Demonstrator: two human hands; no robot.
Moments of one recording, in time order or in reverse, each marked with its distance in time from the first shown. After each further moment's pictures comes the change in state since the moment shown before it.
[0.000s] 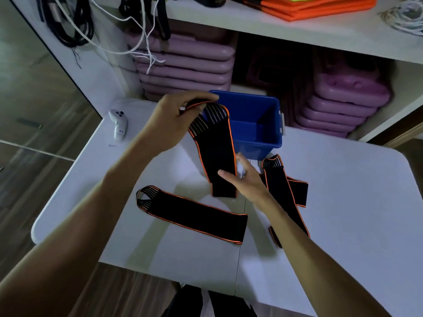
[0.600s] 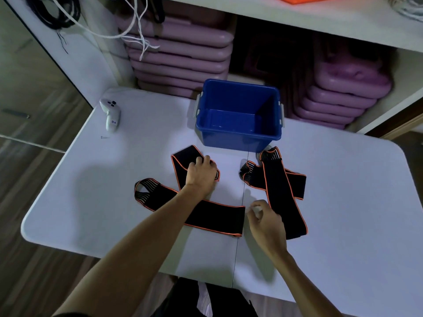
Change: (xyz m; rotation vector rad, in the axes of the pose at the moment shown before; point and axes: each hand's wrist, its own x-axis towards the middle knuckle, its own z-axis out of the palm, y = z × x) left_hand -0.058 -0.138 0.147 1.143 -0.488 -0.279; right_hand -0.096 0.080 0.007 -0.464 0.390 0.215
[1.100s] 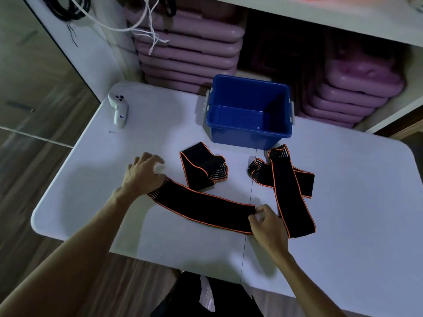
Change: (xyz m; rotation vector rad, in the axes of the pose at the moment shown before) left_hand -0.068 -0.162 0.023 -0.527 0.003 -0.276; right_hand -0.008 -0.002 0.019 -0.034 -0.075 0.130
